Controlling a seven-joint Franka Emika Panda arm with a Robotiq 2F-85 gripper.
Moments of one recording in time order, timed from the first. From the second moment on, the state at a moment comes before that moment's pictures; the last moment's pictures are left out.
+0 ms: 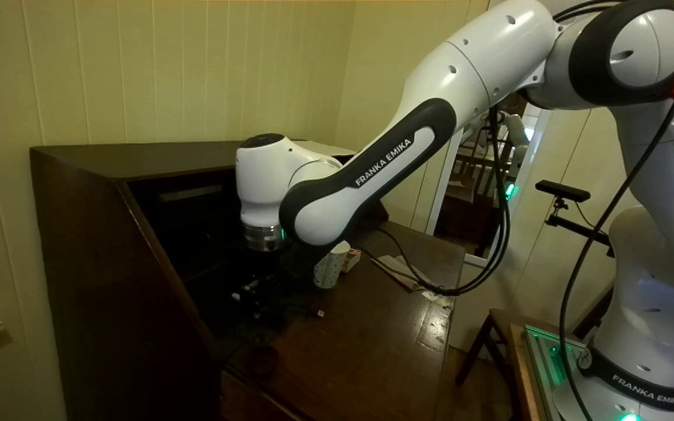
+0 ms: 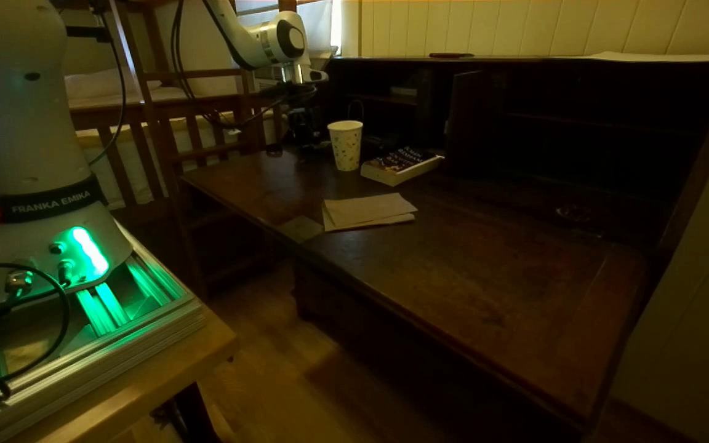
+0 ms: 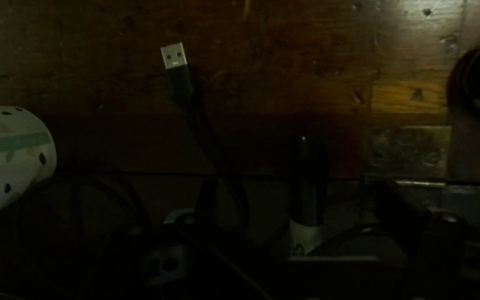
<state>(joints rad) 0.25 0.57 0.01 -1.81 -0.26 2.28 0.54</state>
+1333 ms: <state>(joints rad) 0.21 0.53 0.07 -1.87 -0.07 2.36 0.29</state>
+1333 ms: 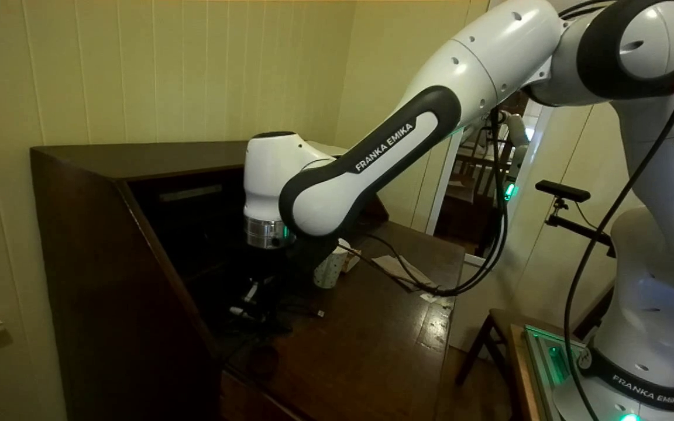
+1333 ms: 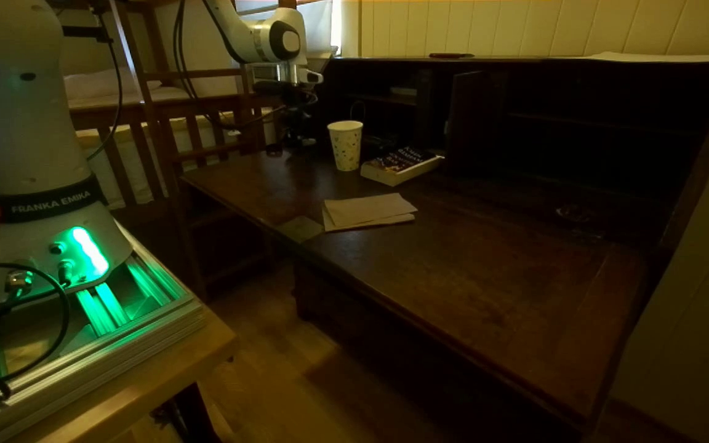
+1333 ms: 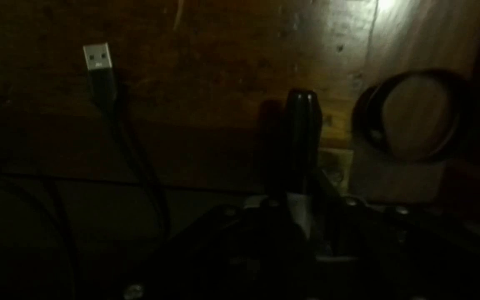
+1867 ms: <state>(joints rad) 0.09 0.33 0.15 -2.14 0.17 2.19 0.06</state>
